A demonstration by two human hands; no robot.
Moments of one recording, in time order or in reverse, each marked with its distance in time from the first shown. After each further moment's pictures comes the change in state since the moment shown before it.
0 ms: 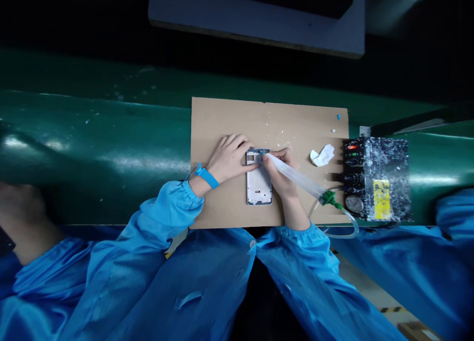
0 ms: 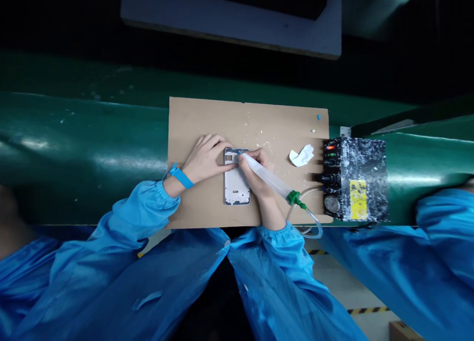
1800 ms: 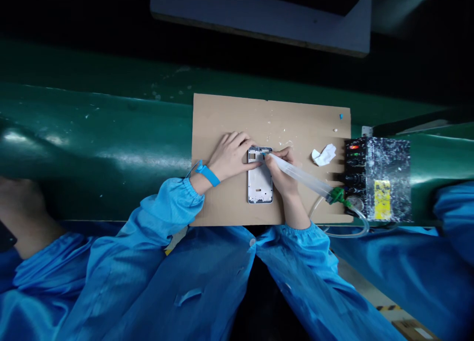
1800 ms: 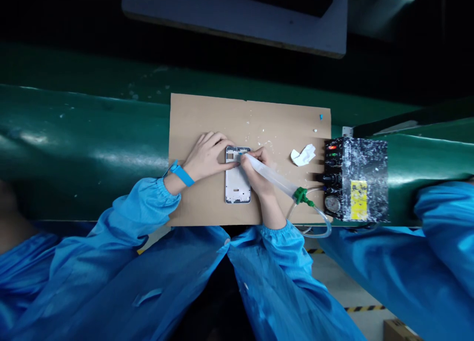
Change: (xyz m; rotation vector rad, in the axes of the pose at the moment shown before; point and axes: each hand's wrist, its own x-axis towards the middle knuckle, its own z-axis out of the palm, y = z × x) left_hand 0.000 -0.002 0.001 0.003 -0.004 0.021; right_hand 0.001 0.008 0.002 0.118 0.000 0.012
